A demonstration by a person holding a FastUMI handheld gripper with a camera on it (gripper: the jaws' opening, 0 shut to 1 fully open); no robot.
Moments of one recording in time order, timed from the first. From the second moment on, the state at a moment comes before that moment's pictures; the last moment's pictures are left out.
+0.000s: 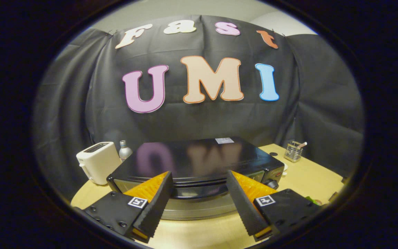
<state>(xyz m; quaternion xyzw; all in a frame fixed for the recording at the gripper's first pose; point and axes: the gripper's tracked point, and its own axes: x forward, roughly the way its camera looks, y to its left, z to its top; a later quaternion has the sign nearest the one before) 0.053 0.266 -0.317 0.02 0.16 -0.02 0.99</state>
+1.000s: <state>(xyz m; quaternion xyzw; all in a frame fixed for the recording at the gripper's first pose) -0.044 0.250 -0.344 0.14 0.21 -0.06 0.97</state>
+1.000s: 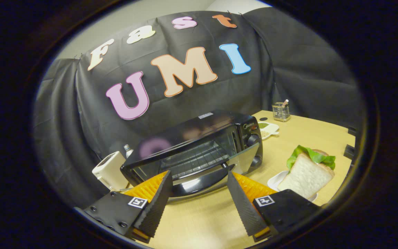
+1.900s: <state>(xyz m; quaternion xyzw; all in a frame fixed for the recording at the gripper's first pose) -0.153 0.230 -0.445 -0.06 0.40 -0.07 0.91</state>
